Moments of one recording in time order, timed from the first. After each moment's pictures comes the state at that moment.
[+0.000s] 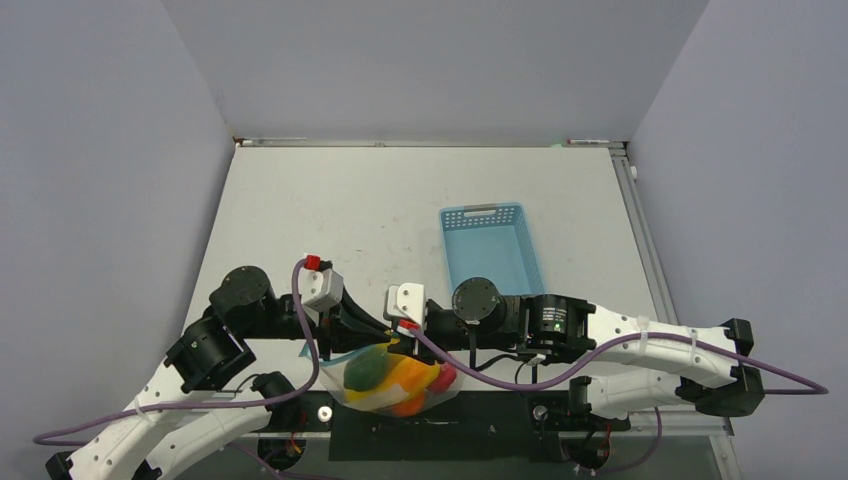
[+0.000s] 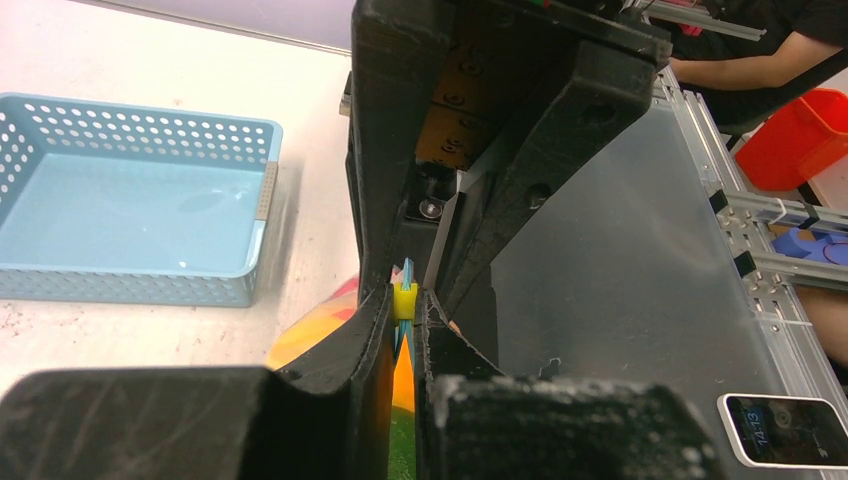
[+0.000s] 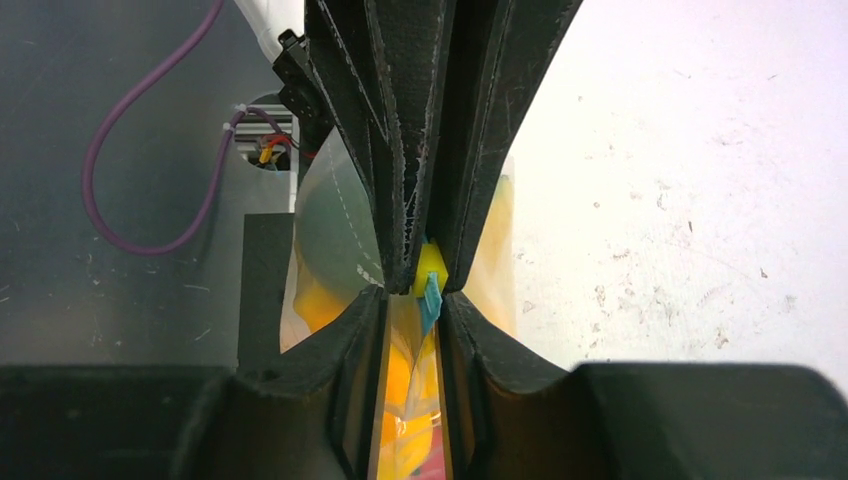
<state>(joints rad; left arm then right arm) -0.82 0.59 0.89 -0.42 0.72 -0.15 1.39 1.15 1.21 -0.46 -0.10 -0.12</state>
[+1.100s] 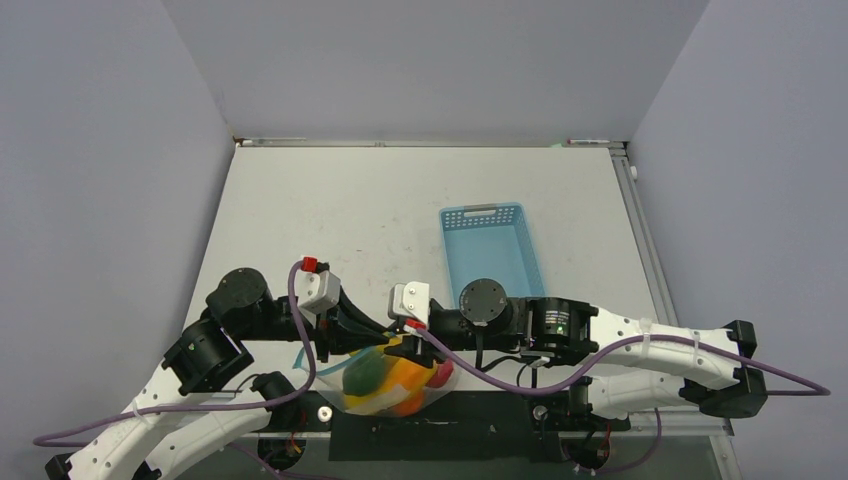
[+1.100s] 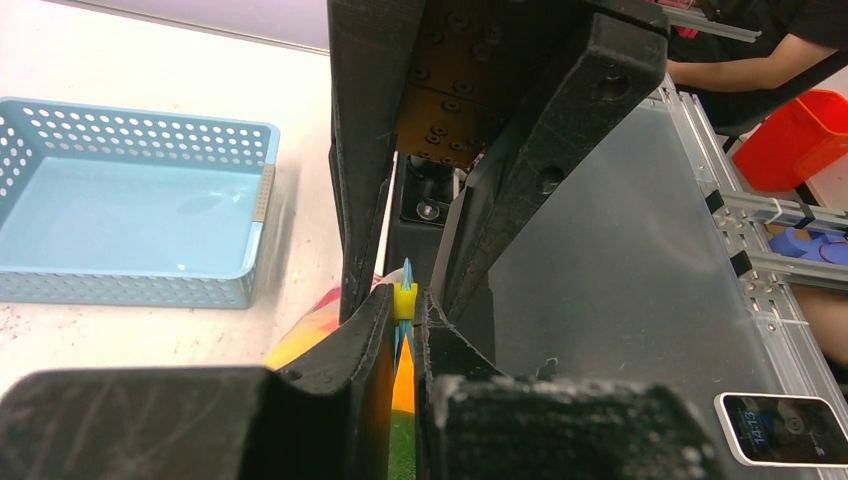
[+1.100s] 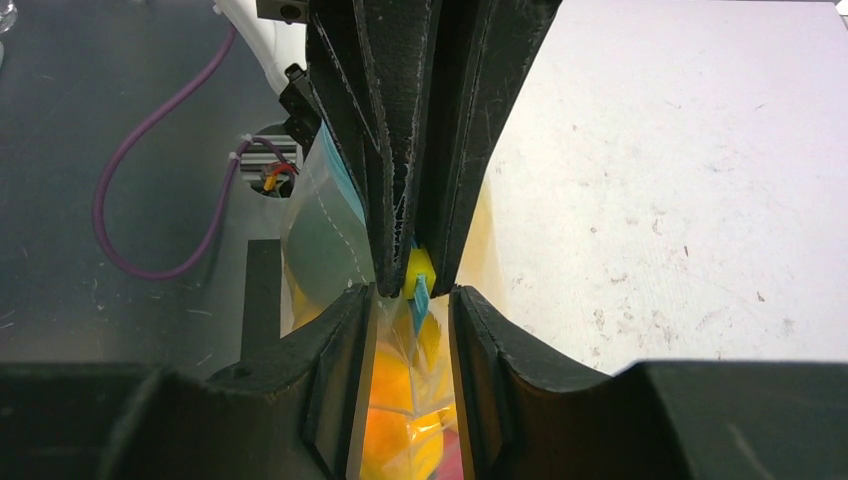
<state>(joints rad) -0.82 0.57 0.89 -0.43 0.72 -0.15 1.39 1.13 1.17 -0.37 -0.10 -0.11</state>
